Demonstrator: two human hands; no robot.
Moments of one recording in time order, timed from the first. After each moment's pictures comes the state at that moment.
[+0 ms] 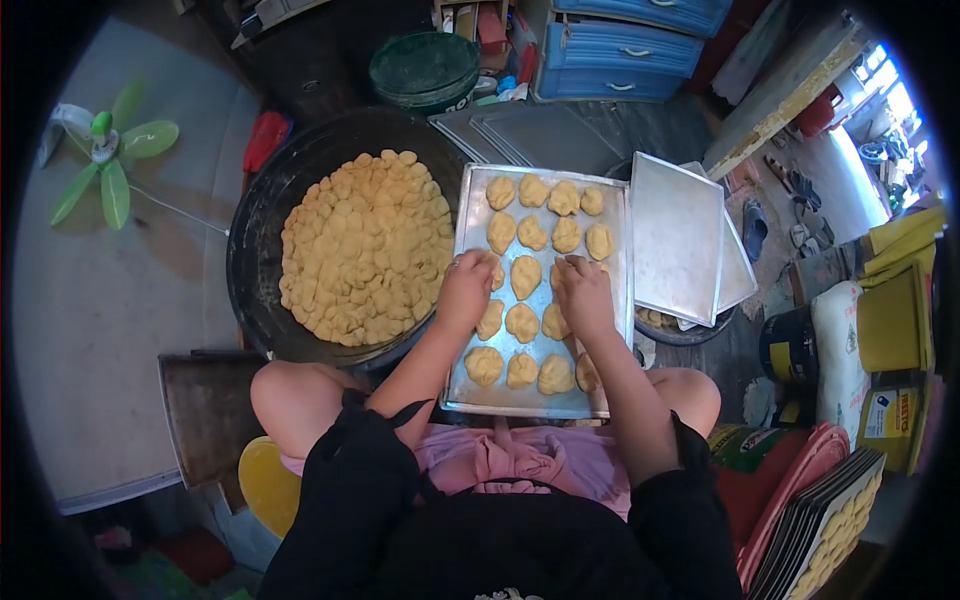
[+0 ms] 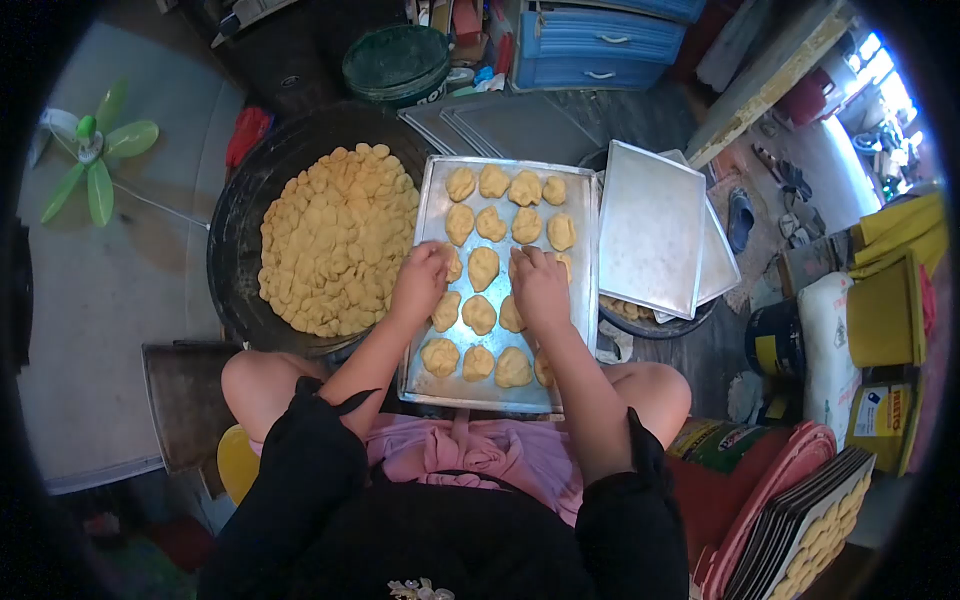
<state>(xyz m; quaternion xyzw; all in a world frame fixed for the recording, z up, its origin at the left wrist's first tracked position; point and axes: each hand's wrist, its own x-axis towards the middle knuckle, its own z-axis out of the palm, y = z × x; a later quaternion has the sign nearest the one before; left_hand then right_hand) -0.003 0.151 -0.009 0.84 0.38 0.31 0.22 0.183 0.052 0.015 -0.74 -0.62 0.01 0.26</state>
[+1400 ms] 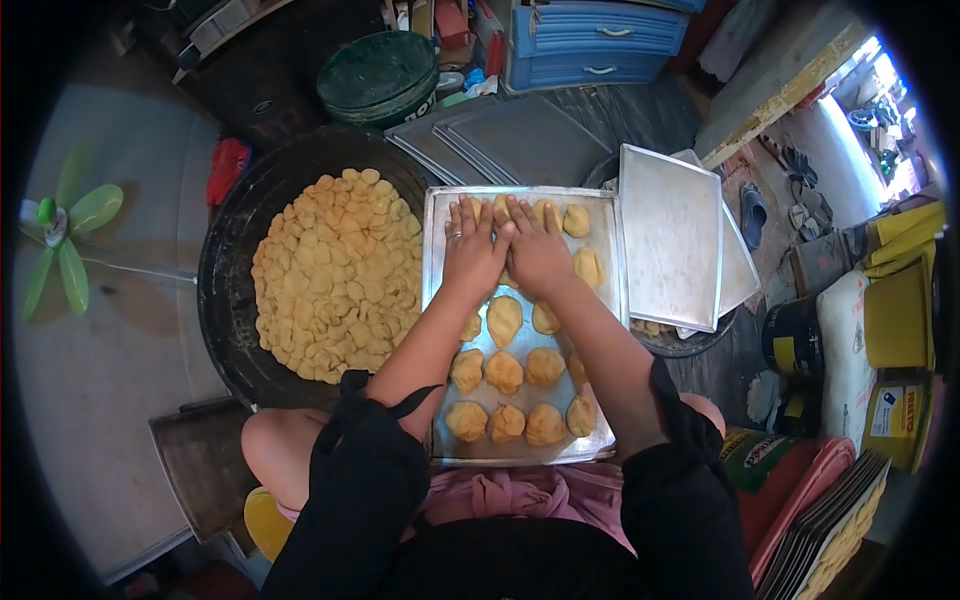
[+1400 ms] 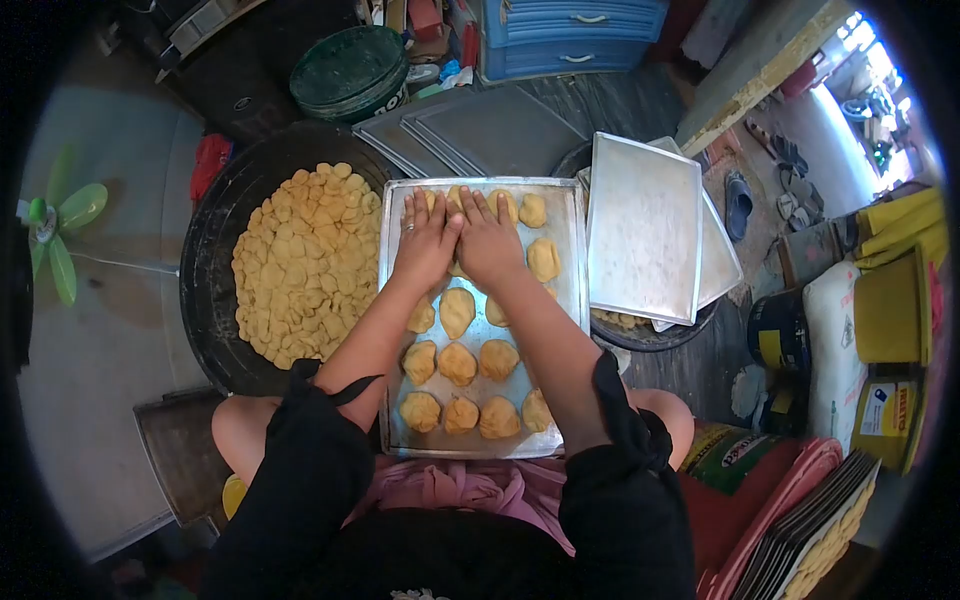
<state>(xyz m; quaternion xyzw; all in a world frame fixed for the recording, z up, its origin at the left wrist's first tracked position) 0.097 0.233 -0.008 0.84 0.44 0.17 0.27 0.215 0.179 -0.016 -0.72 -0.69 -0.01 0.10</state>
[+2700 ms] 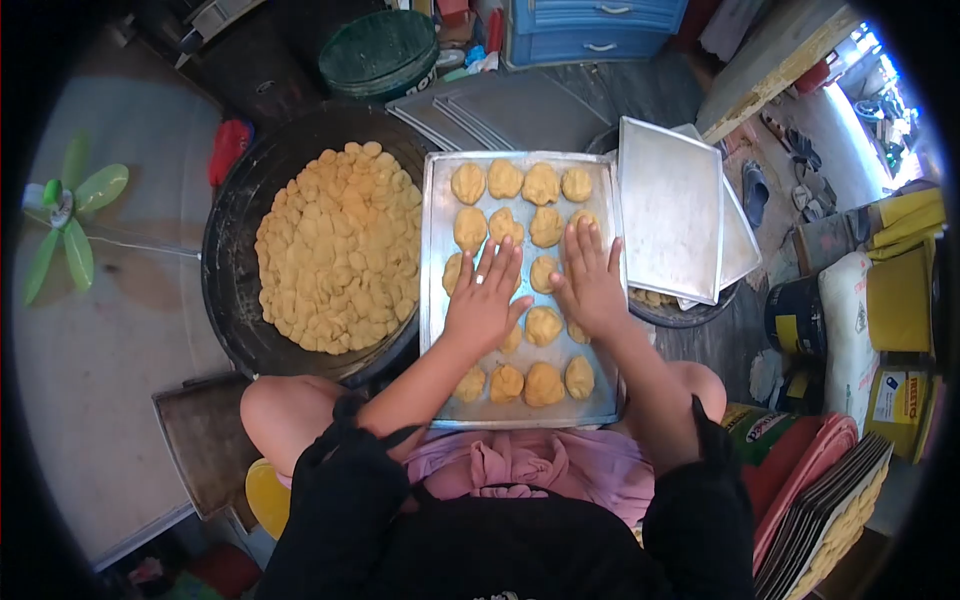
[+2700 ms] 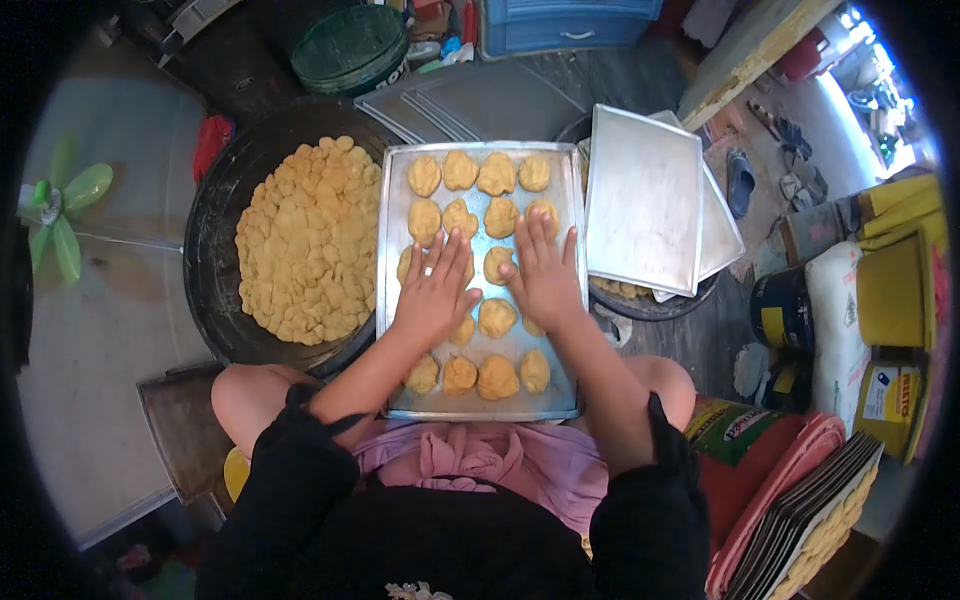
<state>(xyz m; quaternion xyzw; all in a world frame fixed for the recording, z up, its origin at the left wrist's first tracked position) 0.043 0.131 0.000 0.95 0.29 0.09 0.09 0.226 0.050 0.003 -0.77 -0.63 0.02 0.10</state>
